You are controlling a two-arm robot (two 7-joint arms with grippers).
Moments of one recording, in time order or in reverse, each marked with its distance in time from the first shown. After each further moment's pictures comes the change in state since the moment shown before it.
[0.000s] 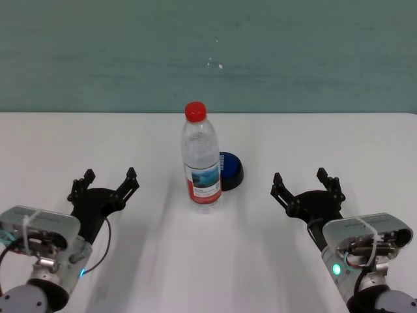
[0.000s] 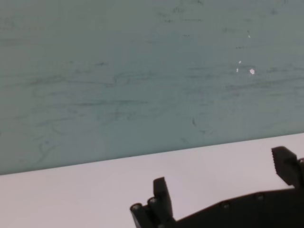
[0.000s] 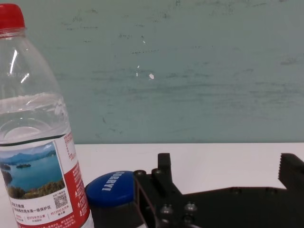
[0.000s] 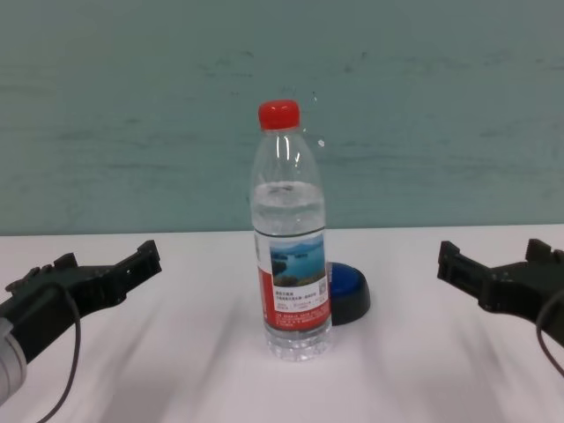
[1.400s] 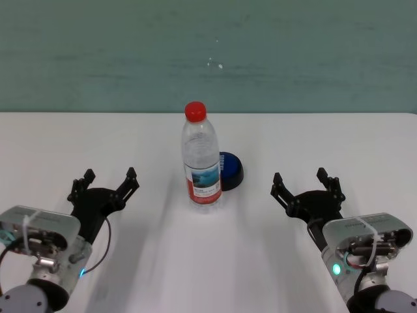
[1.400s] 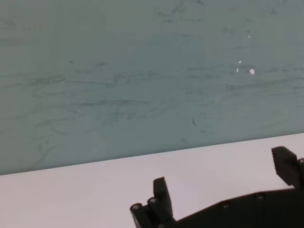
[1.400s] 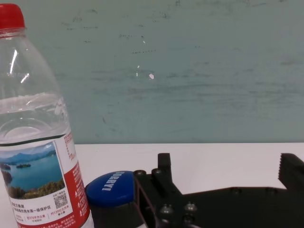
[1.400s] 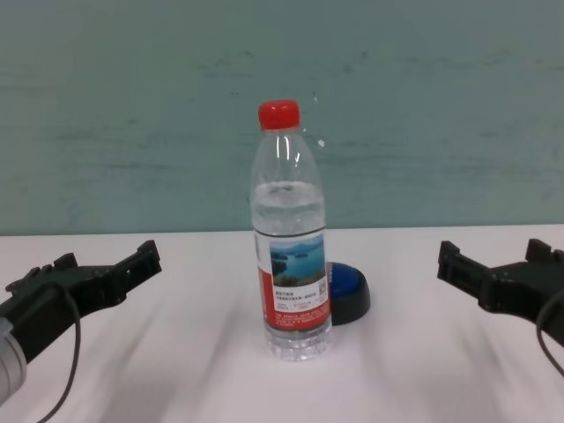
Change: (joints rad) left arm 0.000 0.000 0.000 0.000 0.000 0.000 0.000; right arm 0.000 0.000 0.000 0.000 0.000 0.000 0.000
